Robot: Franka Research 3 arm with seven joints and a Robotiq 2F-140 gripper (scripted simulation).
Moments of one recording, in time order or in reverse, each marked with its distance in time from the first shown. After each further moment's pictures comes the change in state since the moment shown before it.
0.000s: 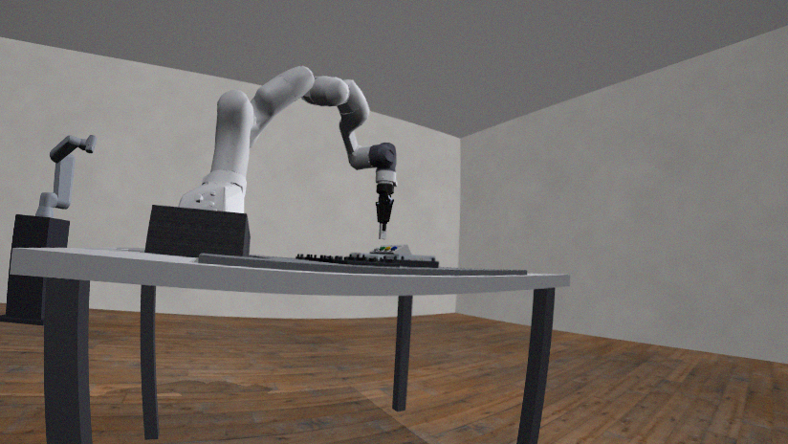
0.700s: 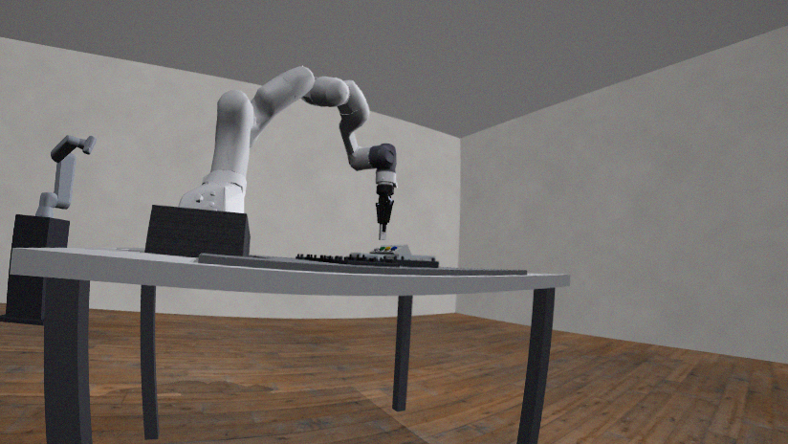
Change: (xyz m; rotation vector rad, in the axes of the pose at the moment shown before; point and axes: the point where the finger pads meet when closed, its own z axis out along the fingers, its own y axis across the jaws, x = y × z) arm 0.000 0.000 0.004 0.001 0.000 0.000
